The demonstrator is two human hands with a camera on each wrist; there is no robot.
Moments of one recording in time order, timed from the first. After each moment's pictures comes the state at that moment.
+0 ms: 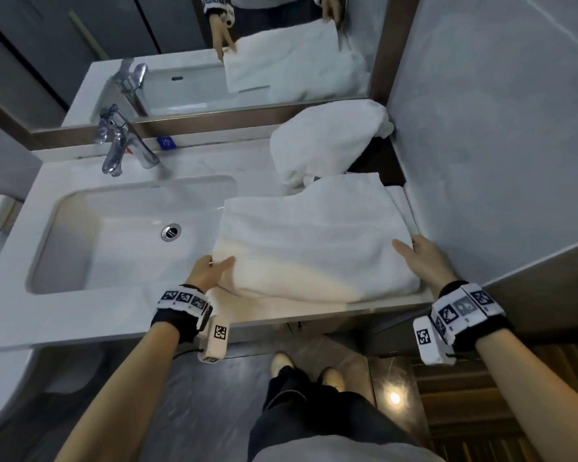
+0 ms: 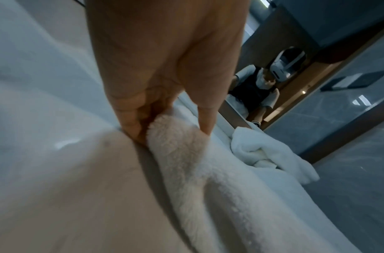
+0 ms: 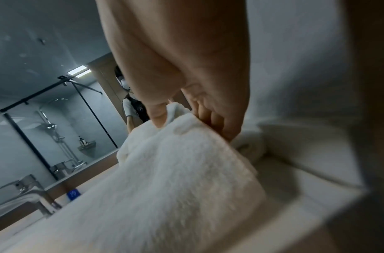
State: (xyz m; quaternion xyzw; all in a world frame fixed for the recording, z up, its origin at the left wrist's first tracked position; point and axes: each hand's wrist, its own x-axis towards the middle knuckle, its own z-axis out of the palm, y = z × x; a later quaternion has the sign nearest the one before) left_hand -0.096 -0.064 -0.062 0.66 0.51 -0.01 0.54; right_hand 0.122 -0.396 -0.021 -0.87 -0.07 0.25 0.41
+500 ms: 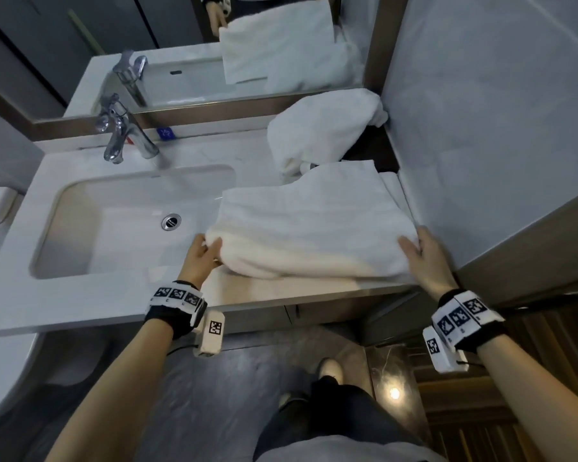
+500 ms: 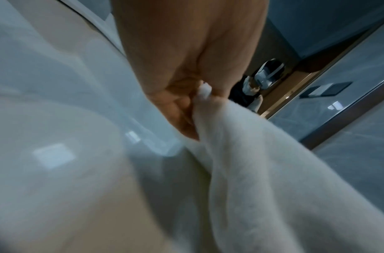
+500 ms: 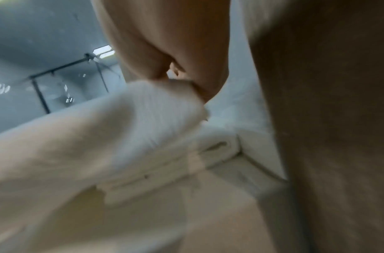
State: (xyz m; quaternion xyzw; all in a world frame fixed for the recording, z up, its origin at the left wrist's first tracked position) left_hand -0.120 -0.090 -0.039 0.65 0.44 0.13 0.60; right_hand 0.081 -0.428 -0.018 -0.88 -0.16 0.14 0.43
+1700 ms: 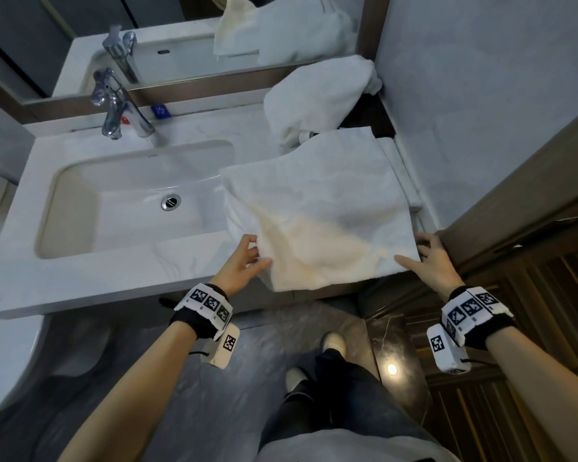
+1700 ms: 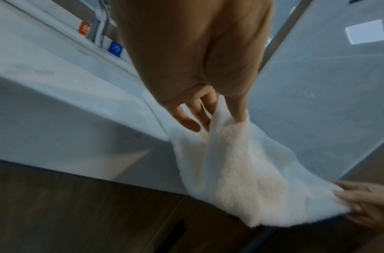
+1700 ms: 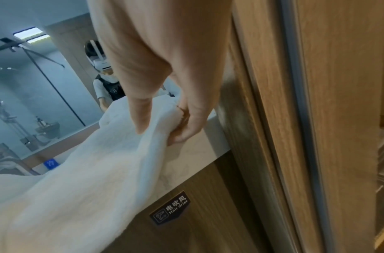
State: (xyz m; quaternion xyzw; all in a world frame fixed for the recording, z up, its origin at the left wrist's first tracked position) left_hand -0.168 -0.147 -0.061 0.76 0.21 -0.05 0.62; right_hand 0.025 -0.475 -0.069 -0.82 -0.01 0.27 0.50
